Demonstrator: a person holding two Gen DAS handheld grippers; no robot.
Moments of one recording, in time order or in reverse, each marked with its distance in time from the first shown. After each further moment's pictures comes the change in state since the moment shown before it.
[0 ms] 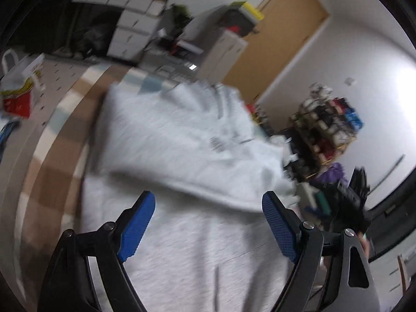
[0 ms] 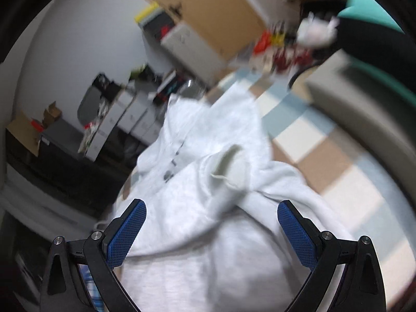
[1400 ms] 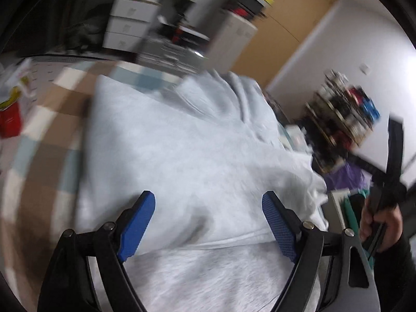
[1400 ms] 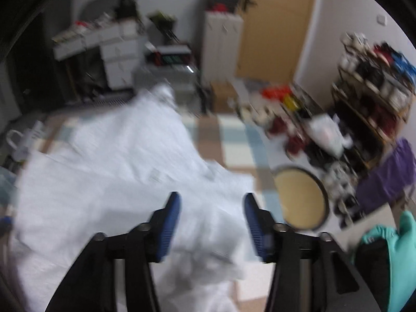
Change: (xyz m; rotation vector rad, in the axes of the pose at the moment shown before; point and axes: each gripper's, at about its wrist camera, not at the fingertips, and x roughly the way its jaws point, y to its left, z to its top) left arm 0.062 0.035 0.058 0.063 0.078 0.019; right arm 0.064 0.123 0.077 -0.682 -0.082 -0.321
